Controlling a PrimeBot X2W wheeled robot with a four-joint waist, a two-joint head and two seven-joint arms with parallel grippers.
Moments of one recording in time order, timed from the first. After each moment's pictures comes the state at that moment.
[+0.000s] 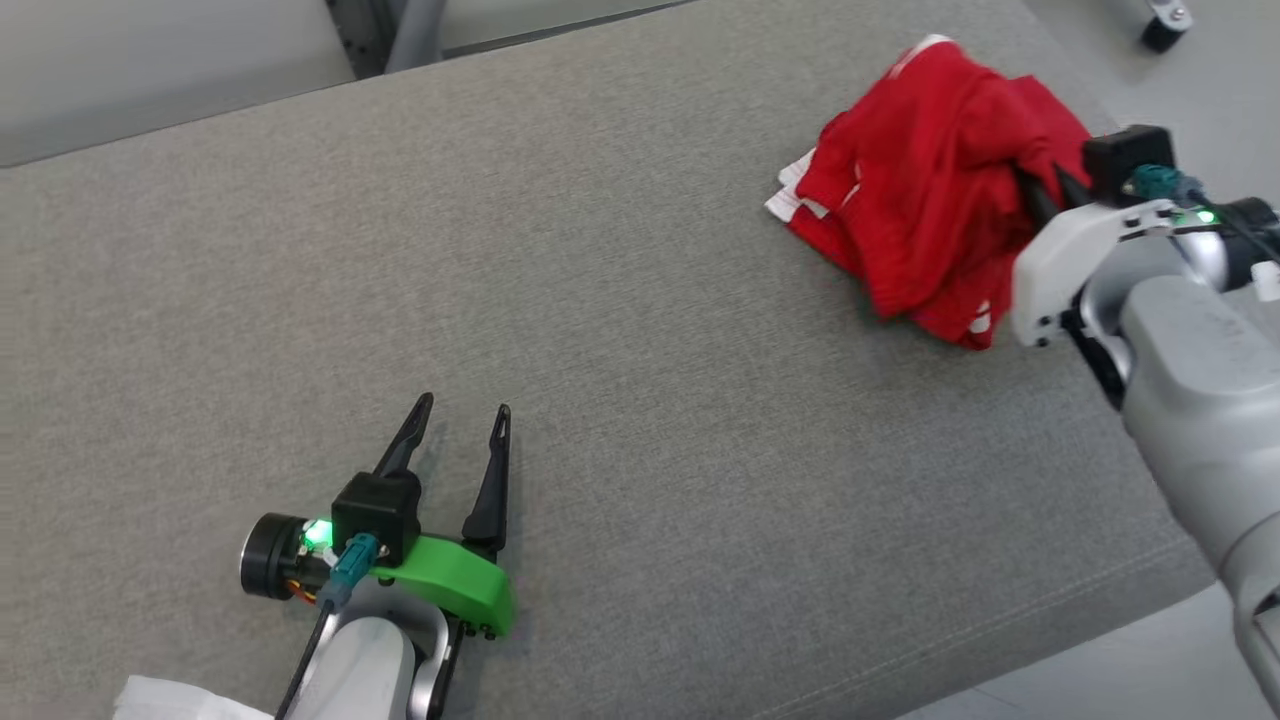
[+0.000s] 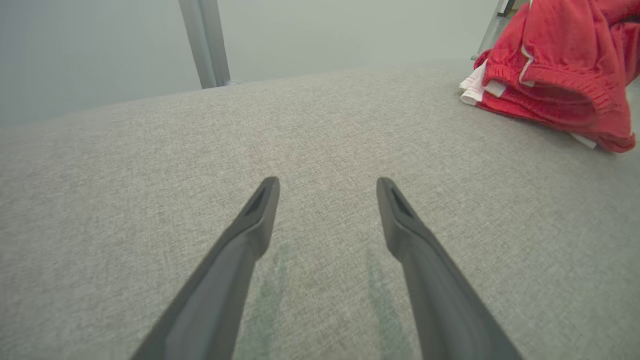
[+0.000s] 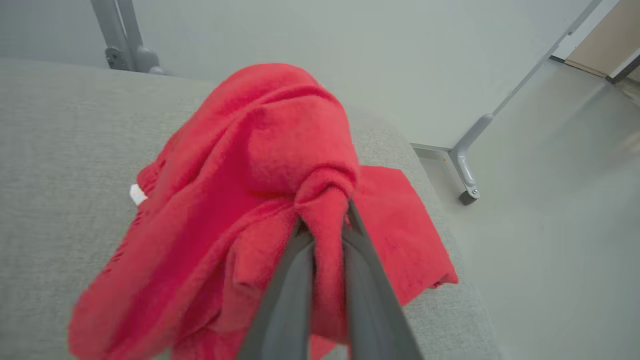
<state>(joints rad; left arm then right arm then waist) -0.26 0.05 -0.26 0.42 -0.14 -0.04 -0.26 -1.01 -0.26 0.46 1.20 0.31 0.13 -0.26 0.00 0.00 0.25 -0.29</state>
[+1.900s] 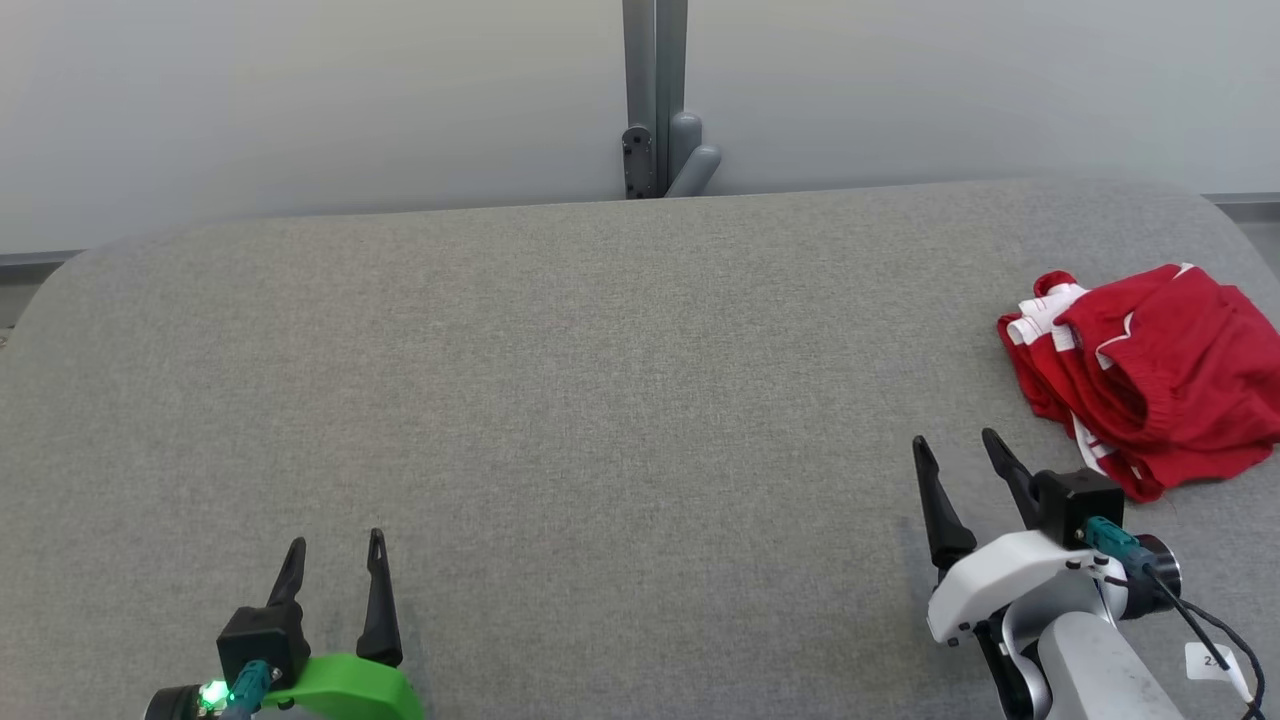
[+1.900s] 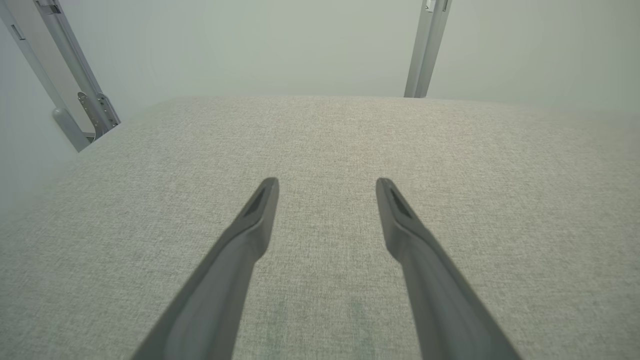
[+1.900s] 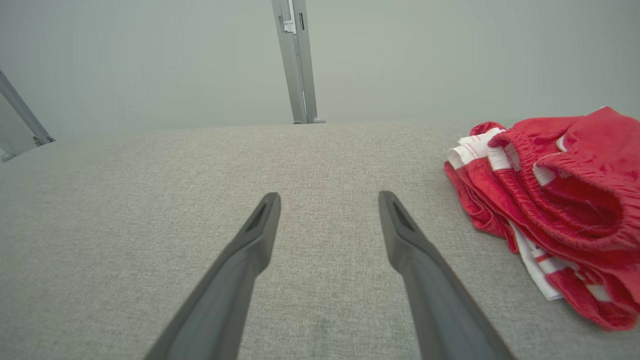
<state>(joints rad) -0.05 0.05 -0.04 0.40 -0.15 0.01 -0.26 -0.24 -0.05 0.03 0.53 0.13 0.13 -0.26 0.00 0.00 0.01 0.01</state>
